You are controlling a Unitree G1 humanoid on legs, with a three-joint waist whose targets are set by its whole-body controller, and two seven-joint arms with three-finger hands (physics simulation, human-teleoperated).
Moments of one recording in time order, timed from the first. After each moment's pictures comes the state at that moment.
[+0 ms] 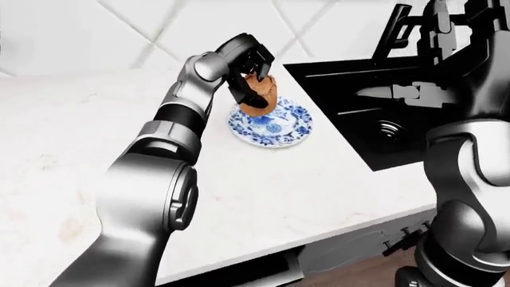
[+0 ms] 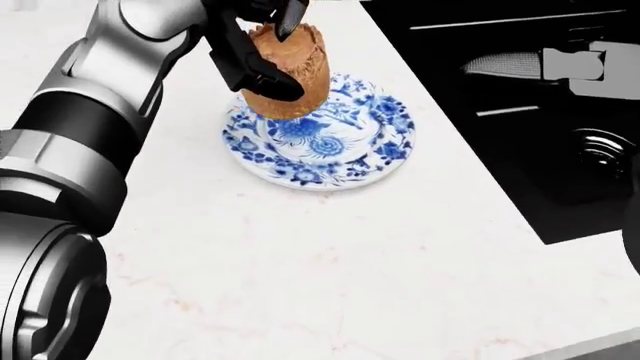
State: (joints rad) left arm -1.53 0.18 0.10 1.38 0.51 -0.13 -0.41; right arm -0.60 -0.33 -0.25 -0.65 0.36 0.65 -0.24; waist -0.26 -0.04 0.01
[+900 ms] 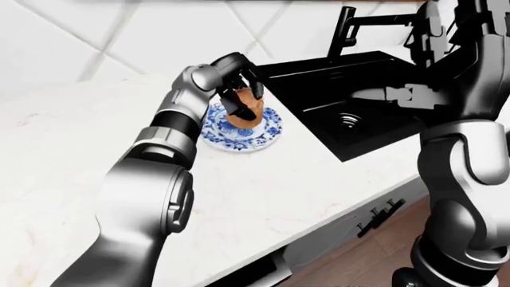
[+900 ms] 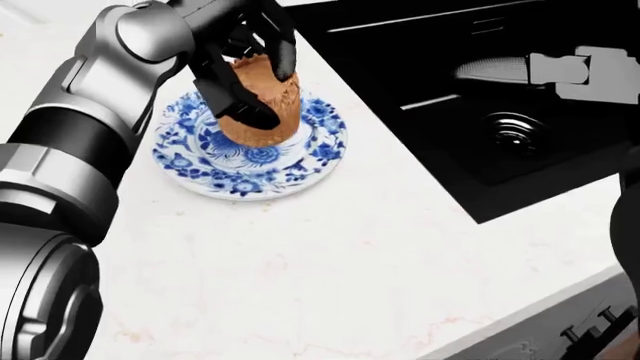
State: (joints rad) left arm -1.49 0.20 0.07 1.38 0.61 -0.06 -0.45; right arm -0.60 -0.31 -0.24 -0.63 0.34 0.63 -0.22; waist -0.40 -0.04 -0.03
